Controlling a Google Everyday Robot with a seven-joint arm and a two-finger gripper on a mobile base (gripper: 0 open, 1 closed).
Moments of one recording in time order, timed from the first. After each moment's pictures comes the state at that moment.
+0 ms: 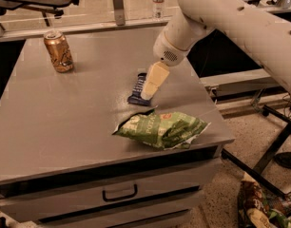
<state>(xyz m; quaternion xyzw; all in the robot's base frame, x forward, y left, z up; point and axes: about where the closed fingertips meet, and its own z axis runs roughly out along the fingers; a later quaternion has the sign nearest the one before) 0.636 -0.022 0.861 -0.62 0.74 0.09 0.25</state>
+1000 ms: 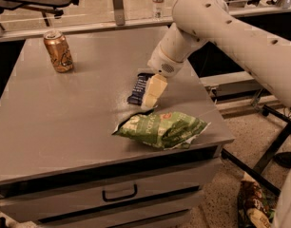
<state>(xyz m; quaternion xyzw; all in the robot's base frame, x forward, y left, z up) 0.625 -0.013 0.819 -0.66 0.71 0.12 0.21</state>
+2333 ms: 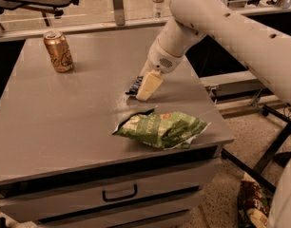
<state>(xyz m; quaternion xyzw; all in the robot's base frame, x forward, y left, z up) 0.624 -0.011 0.834 -0.66 0.71 0.12 0.21</state>
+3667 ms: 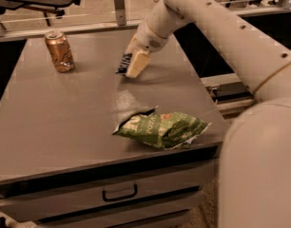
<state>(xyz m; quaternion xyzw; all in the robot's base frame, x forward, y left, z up) 0.702 0.036 0.863 -0.71 0.63 0.10 0.29</state>
